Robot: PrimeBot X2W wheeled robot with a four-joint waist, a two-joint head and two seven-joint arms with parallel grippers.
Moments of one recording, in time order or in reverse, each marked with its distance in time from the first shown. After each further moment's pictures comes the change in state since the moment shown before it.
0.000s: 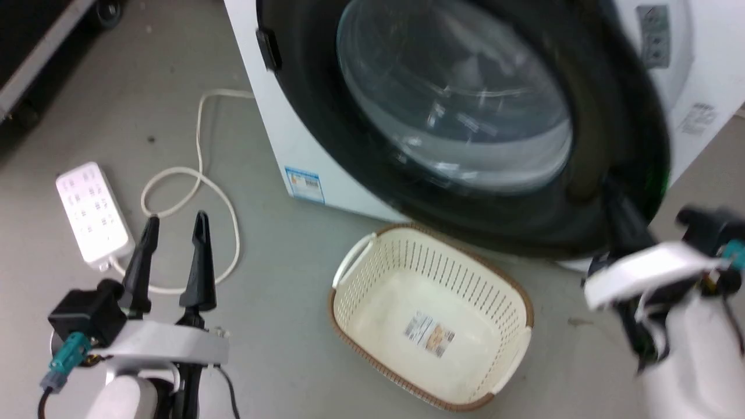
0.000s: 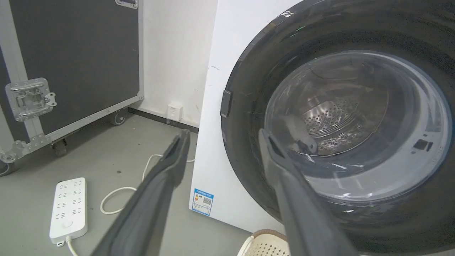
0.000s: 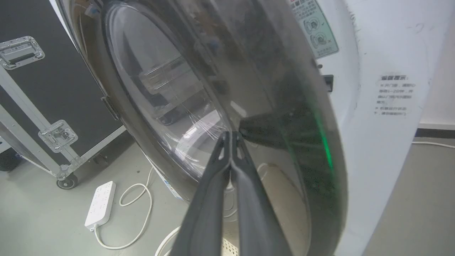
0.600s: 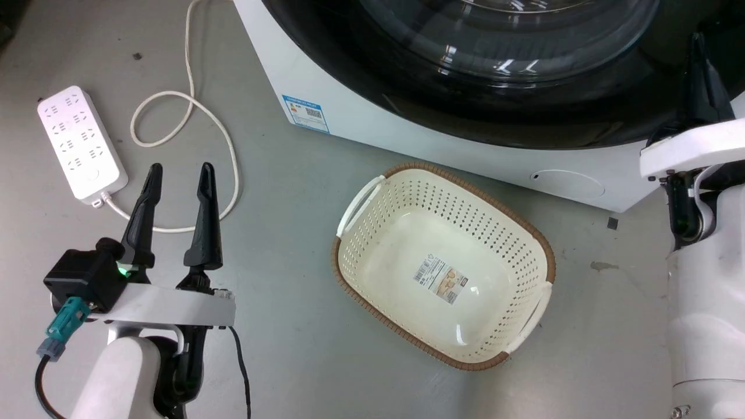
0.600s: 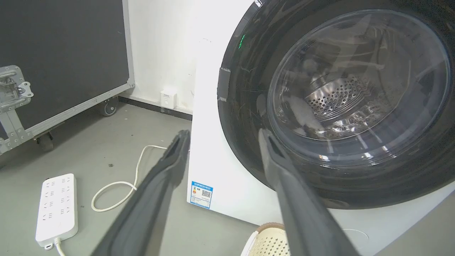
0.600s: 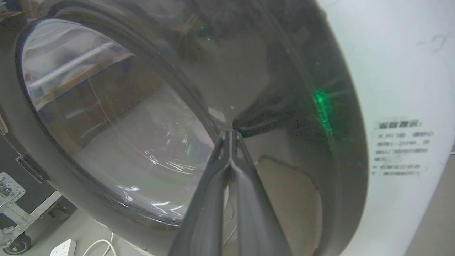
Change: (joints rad) left arm -0.119 -0.042 0.026 0.000 0.056 -0.064 0.000; right arm -0.437 0.010 -0.253 0.279 -0.145 0.001 -0.128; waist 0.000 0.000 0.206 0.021
